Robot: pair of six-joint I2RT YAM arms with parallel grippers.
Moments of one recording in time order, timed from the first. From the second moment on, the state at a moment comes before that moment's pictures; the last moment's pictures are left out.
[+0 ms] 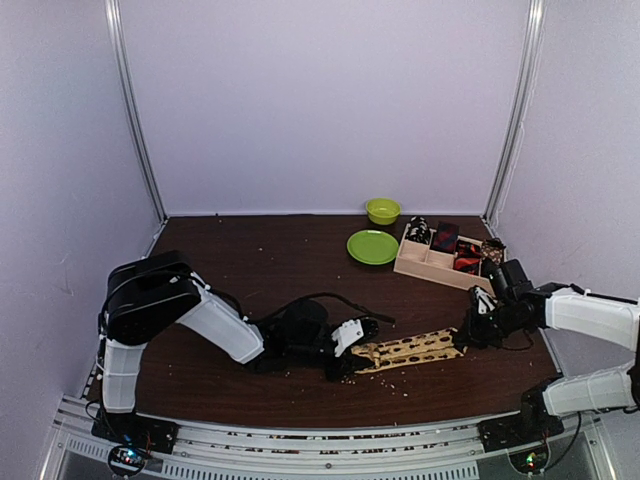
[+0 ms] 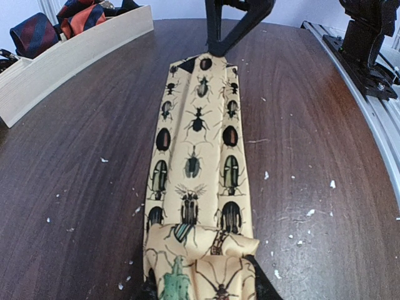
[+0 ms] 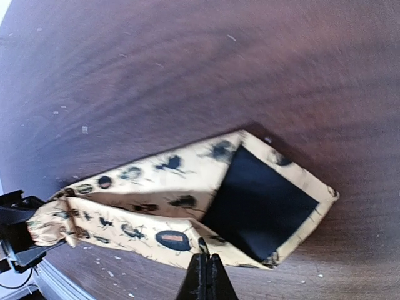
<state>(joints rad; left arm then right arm) -1.10 2.12 0.98 0.68 0.28 0.17 0.26 1.13 0.50 -0.47 -0.31 0.54</state>
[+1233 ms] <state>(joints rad) -1.10 2.12 0.99 0.65 0.30 0.18 0.44 1.17 0.54 -0.18 -0.50 0.67</state>
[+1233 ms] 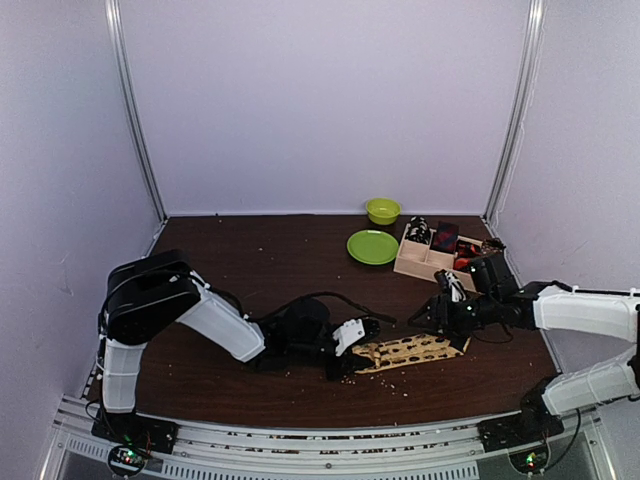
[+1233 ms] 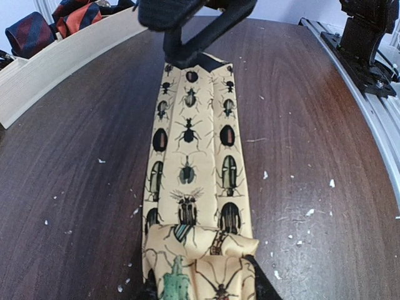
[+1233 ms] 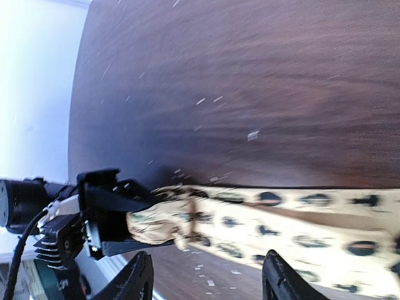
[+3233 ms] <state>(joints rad) -1.10 2.11 0.97 0.64 0.31 0.18 0.74 1.60 0.61 0.22 -0.57 0.84</state>
